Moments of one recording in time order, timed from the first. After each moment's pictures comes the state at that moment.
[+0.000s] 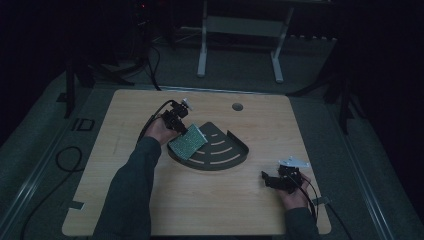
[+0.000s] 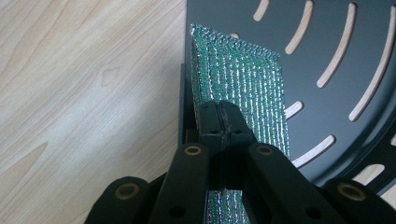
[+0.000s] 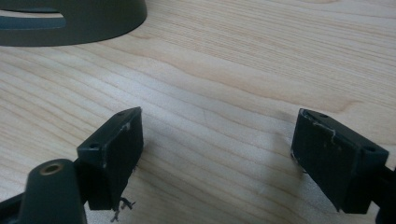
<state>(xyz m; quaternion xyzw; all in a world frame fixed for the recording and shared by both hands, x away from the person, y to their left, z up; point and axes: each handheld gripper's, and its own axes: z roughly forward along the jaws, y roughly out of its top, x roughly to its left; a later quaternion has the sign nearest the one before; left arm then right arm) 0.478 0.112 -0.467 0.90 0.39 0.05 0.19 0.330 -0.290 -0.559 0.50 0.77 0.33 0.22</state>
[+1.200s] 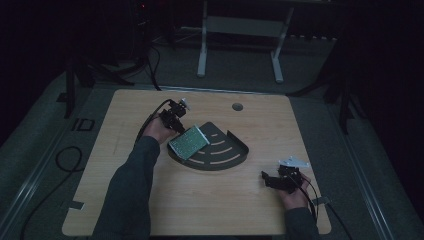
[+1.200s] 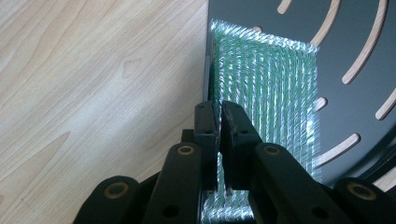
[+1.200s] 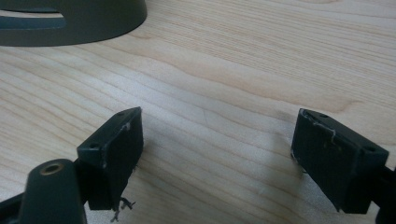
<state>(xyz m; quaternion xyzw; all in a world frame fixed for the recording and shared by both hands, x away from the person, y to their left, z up) 0.481 0.118 -0.467 0.90 0.40 0.07 0.18 0.330 -0.290 -0.559 0.50 0.77 0.33 0.22</state>
